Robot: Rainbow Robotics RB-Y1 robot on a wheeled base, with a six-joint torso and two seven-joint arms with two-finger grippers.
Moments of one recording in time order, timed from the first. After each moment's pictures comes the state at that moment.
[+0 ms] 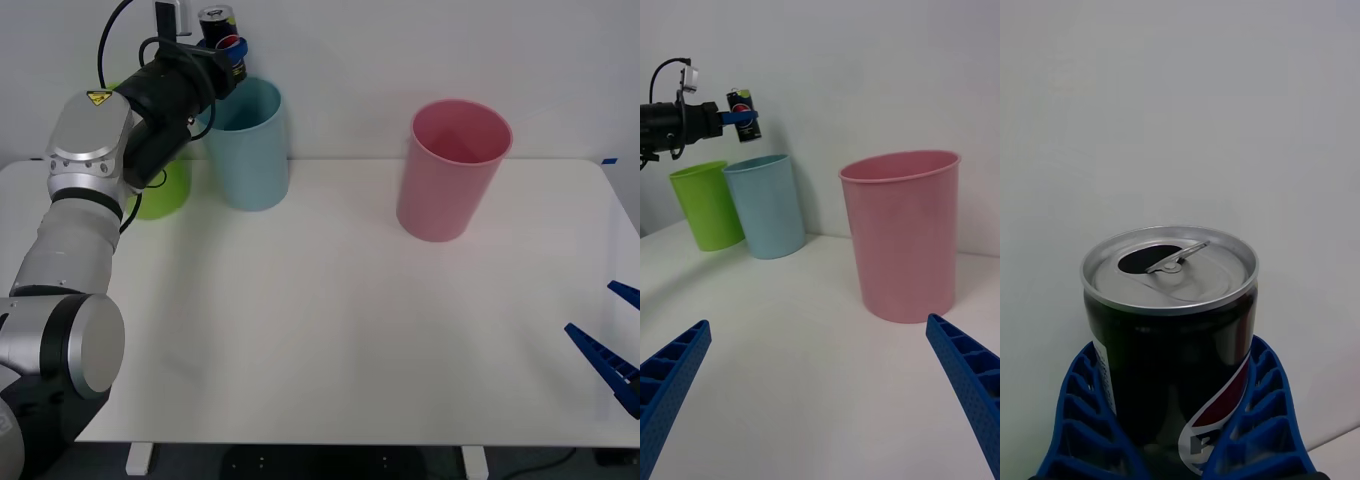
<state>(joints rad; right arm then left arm) 0.35 -0.40 -0.52 -1.66 0.96 -1.22 0.00 -0.99 0.21 0.31 -0.79 -1.68 -0.44 0.18</state>
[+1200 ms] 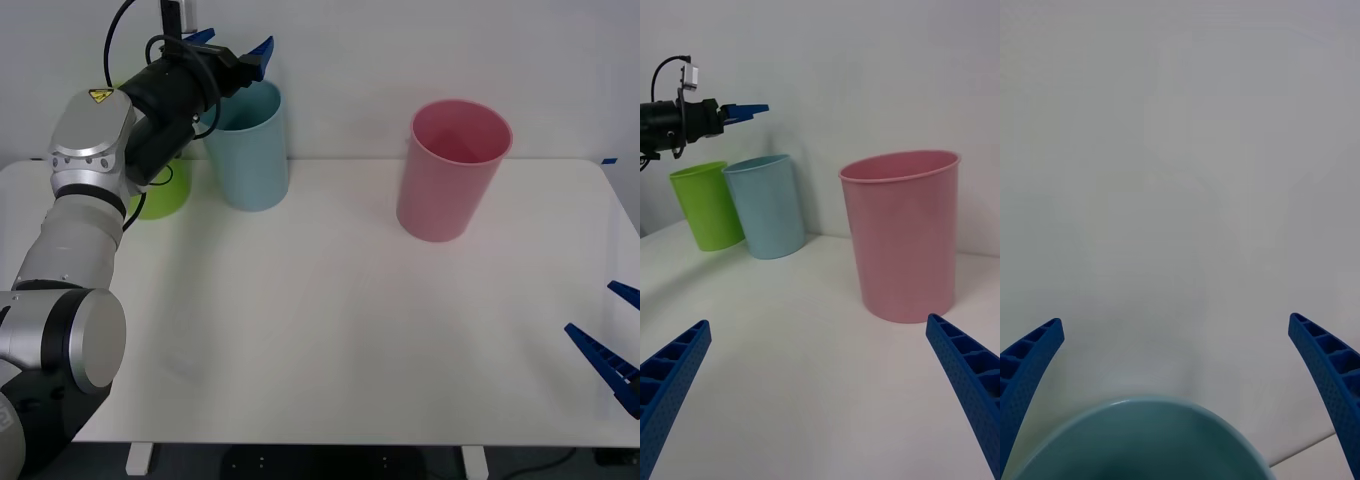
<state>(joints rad) 0.35 -0.40 -0.52 -1.66 0.96 -1.22 0.00 -0.99 0.22 0.30 -0.79 -1.60 -0.48 0.15</state>
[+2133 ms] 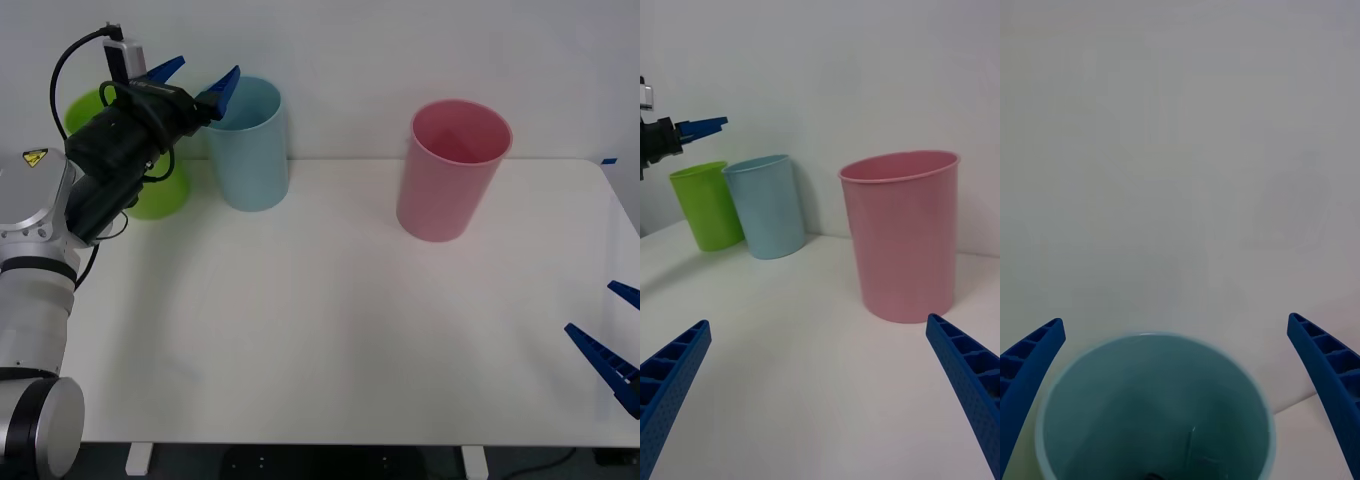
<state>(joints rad) 0.35 -0.40 -0.52 -1.66 0.96 -1.22 0.00 -0.65 0.29 0.25 -1.15 -1.37 -0.61 0.14</state>
